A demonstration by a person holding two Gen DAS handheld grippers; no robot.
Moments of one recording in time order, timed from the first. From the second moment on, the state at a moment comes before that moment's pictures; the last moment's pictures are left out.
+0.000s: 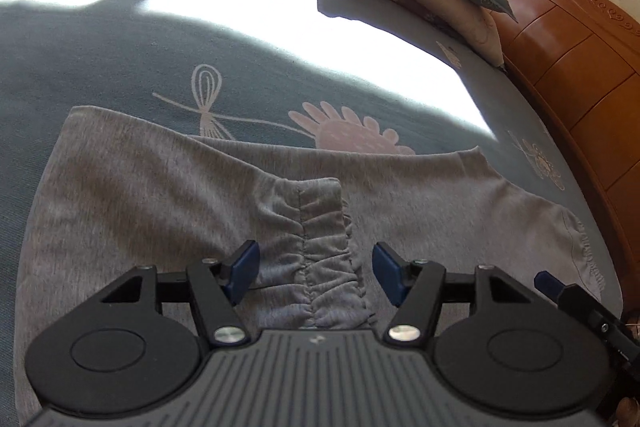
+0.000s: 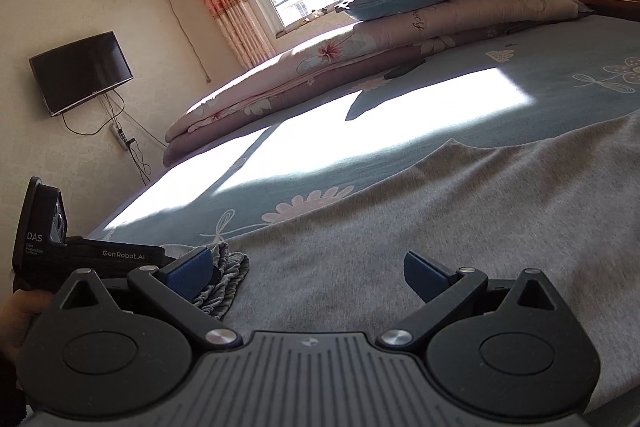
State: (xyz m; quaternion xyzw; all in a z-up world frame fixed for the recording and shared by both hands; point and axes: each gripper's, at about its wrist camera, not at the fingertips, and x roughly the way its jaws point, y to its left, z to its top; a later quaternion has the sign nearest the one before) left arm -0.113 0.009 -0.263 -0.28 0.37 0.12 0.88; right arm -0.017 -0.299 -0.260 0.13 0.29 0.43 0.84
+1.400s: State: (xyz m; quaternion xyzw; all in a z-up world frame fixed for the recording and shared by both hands) left arm -0.131 0.102 -0.260 -0.35 0.28 0.23 0.86; right arm -0.025 -0.281 -0.265 0.07 0.34 0.46 0.82
